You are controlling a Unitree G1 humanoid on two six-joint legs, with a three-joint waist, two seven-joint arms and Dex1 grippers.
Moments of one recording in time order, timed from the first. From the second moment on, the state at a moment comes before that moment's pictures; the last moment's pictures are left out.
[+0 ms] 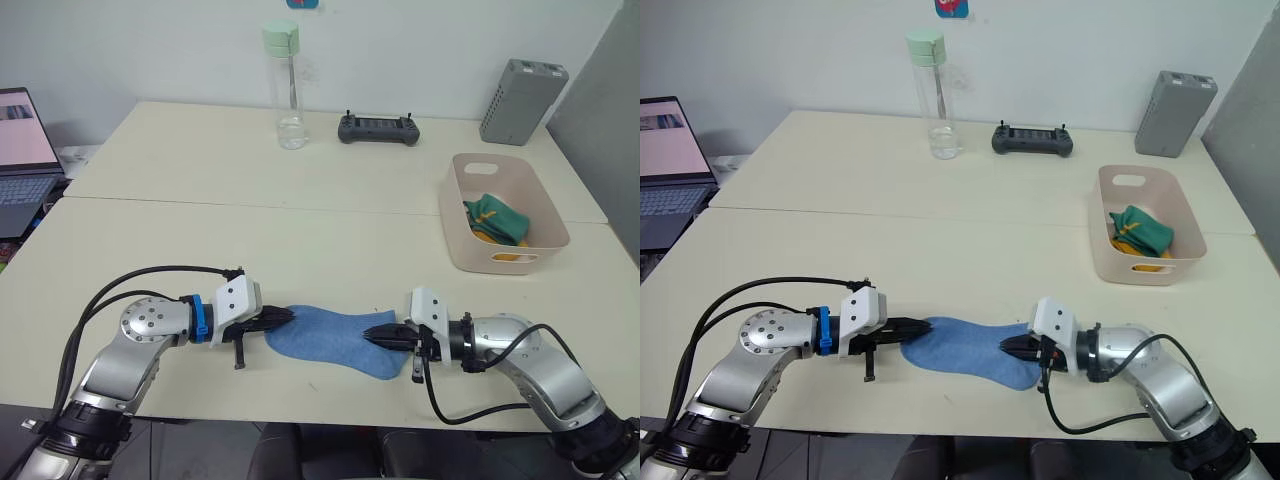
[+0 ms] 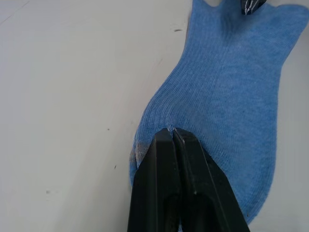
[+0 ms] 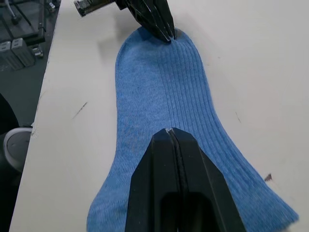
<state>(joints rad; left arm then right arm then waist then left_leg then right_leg) -0.16 0.77 -0.09 -0.11 -0.25 0.10 -1.11 -0.18 -0.62 0.31 -0.41 0.33 0.49 0.91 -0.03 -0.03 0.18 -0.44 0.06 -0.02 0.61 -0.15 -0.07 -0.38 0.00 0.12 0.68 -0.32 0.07</state>
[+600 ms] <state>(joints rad) -0.16 0.76 -0.08 -0.13 -0.27 0.10 -1.13 -0.25 -0.58 0.31 -0.35 0.29 0.49 0.91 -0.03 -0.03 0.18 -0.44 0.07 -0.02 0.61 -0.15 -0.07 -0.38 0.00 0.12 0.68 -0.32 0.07</state>
